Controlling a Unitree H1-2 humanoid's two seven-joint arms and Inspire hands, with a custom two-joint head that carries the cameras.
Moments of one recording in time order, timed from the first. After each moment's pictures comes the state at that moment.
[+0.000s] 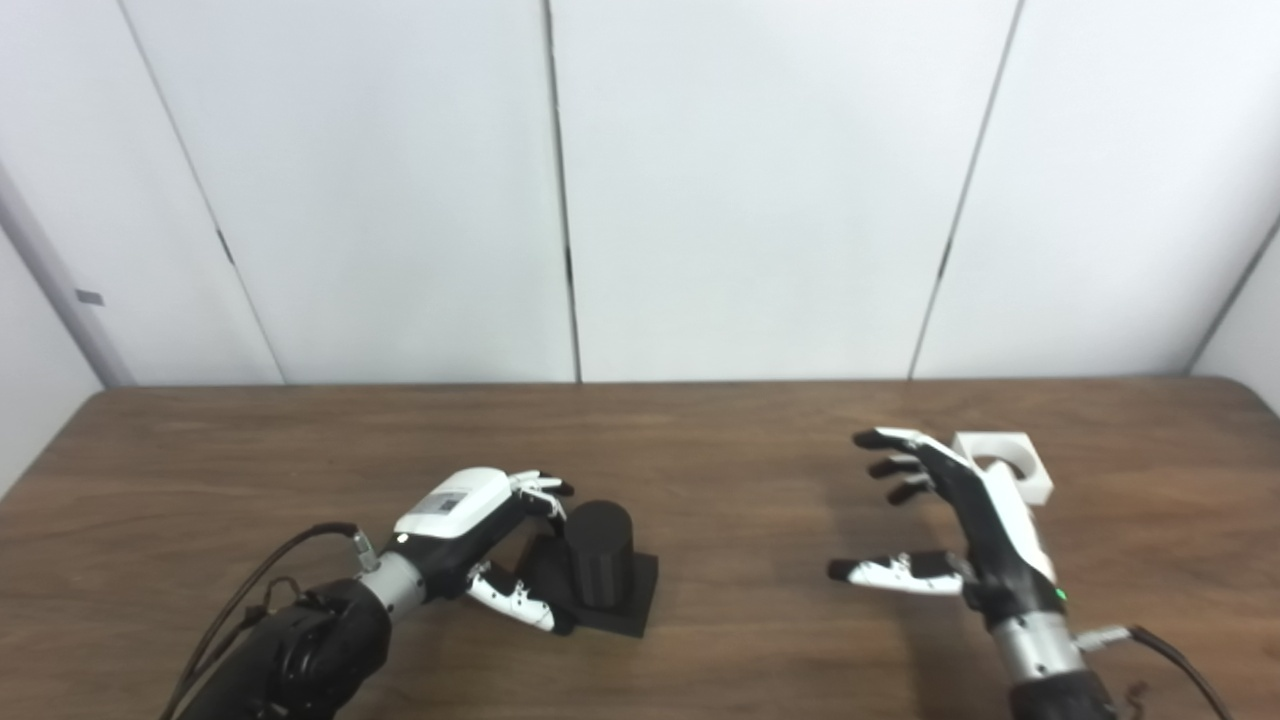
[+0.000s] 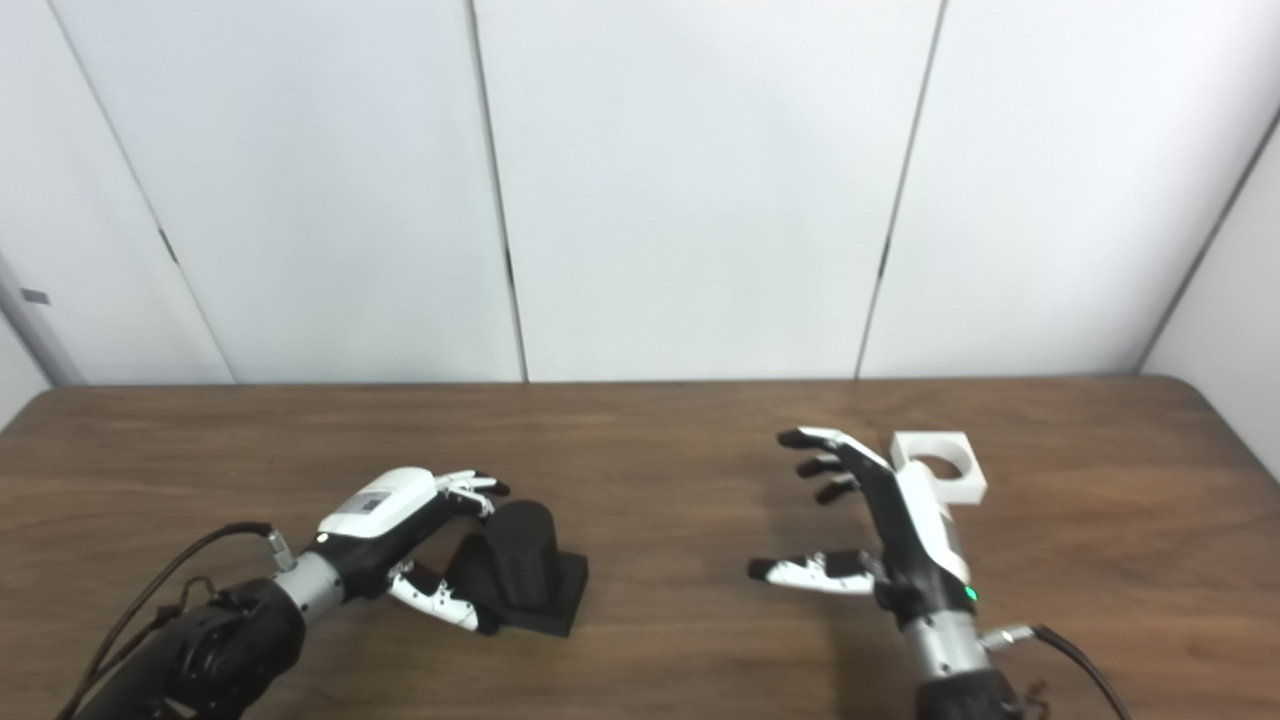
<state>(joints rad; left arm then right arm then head) -0.40 0.45 -0.42 0.20 0.59 -0.15 -0.25 -0.09 -0.18 0.00 -0.09 -0.45 -0.13 -0.07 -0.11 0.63</state>
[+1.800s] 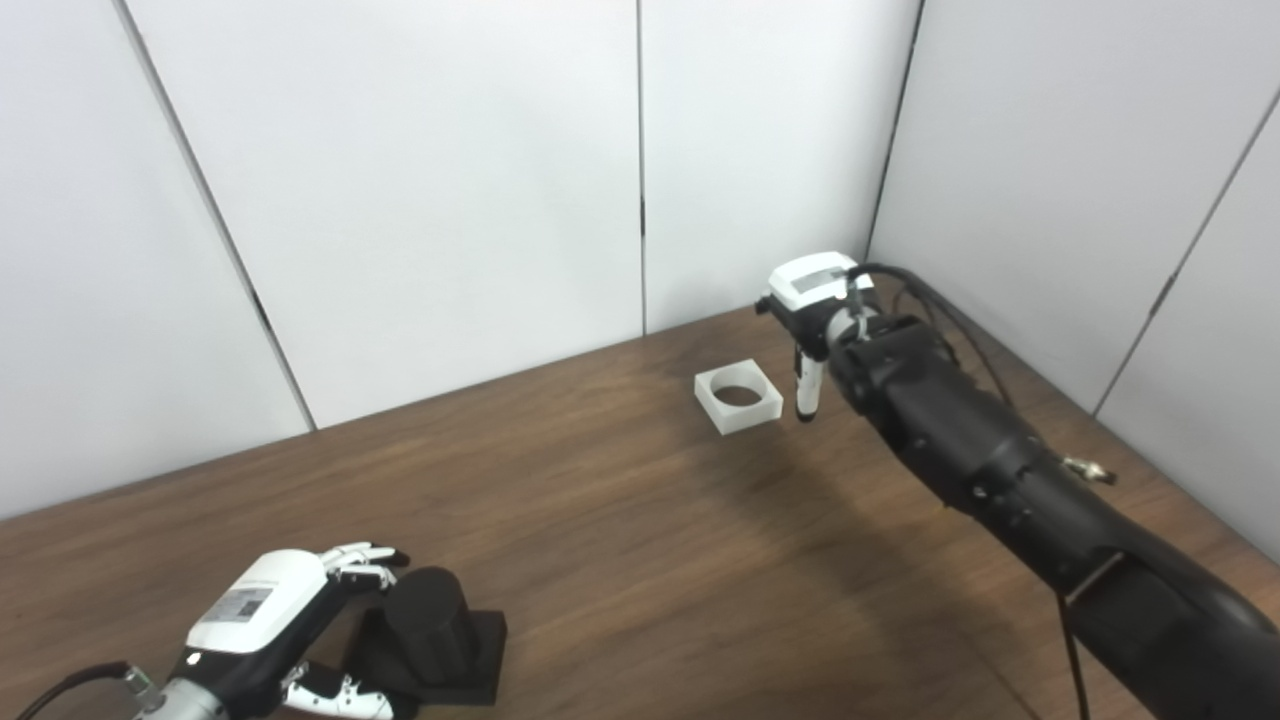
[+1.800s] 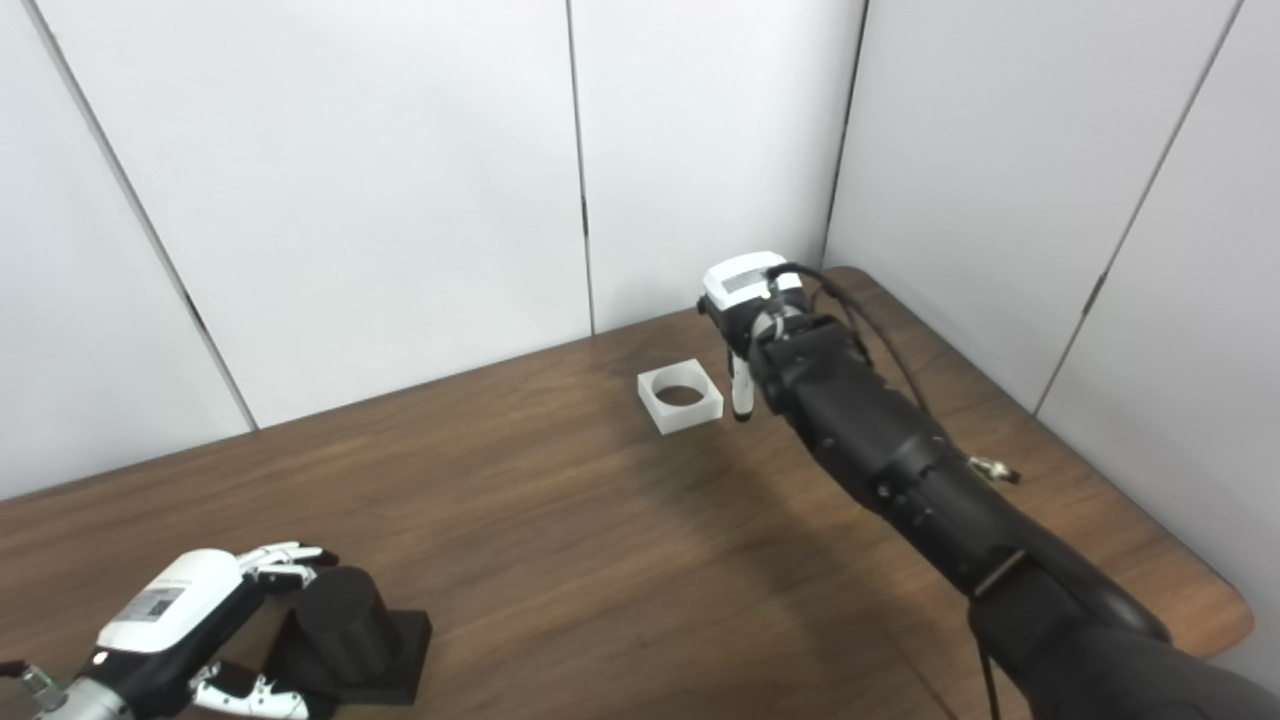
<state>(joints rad) -0.44 0.46 -0.50 0.24 0.62 -0.33 -0.22 -0.56 -0.64 0.28 0.15 -1.23 0.42 0.63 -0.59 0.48</state>
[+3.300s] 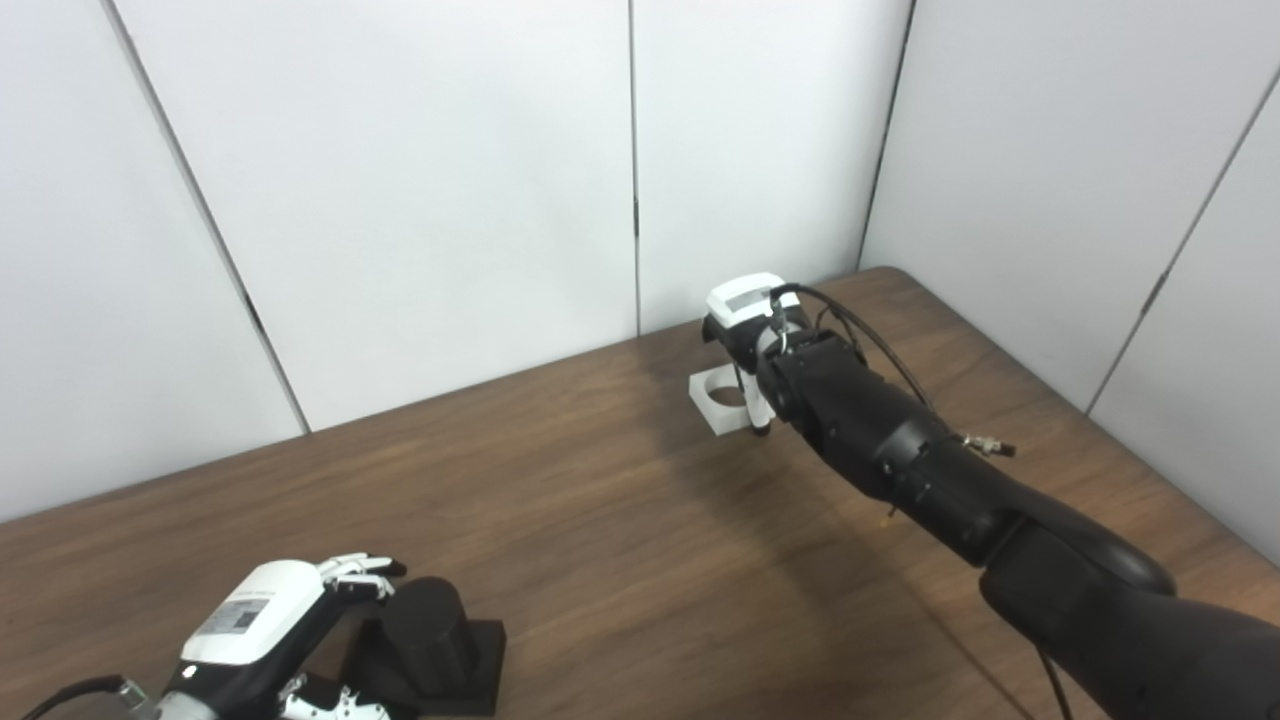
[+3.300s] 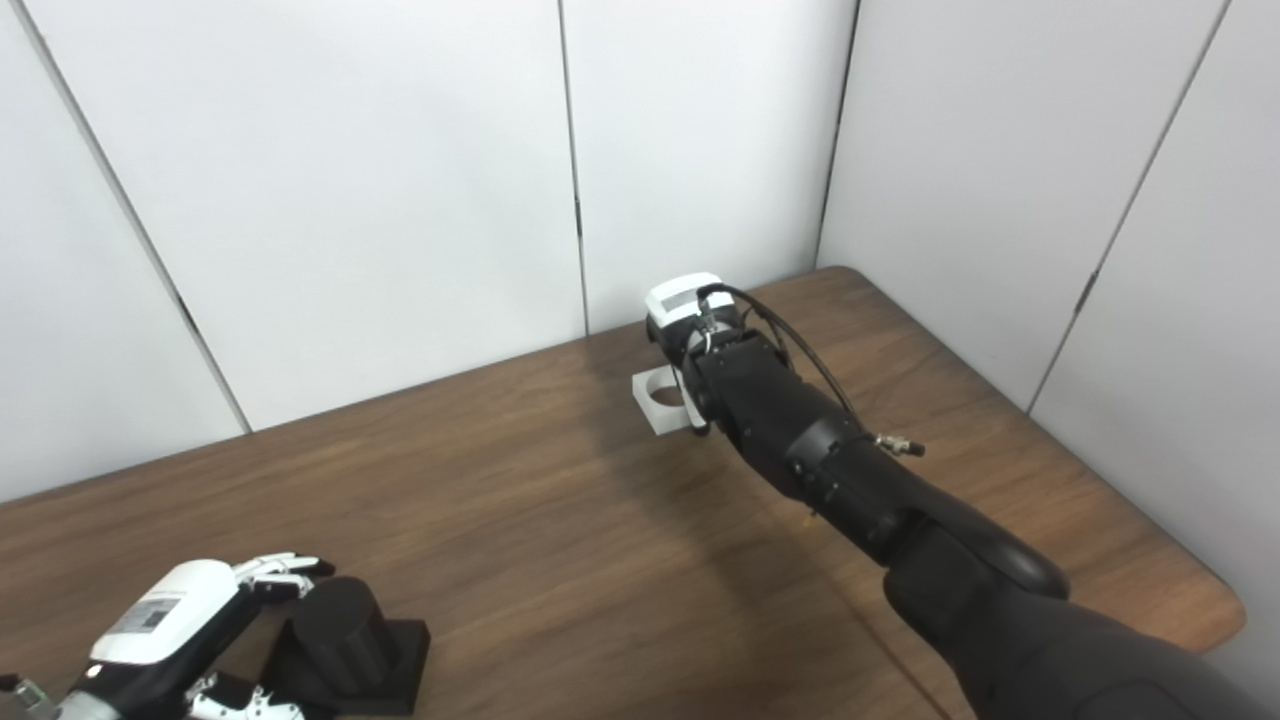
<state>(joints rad) -0.40 0.46 -0.48 0.17 0.62 -0.28 -0.26 -0.69 -0.56 0.44 0.44 -1.09 0.38 0.40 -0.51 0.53</state>
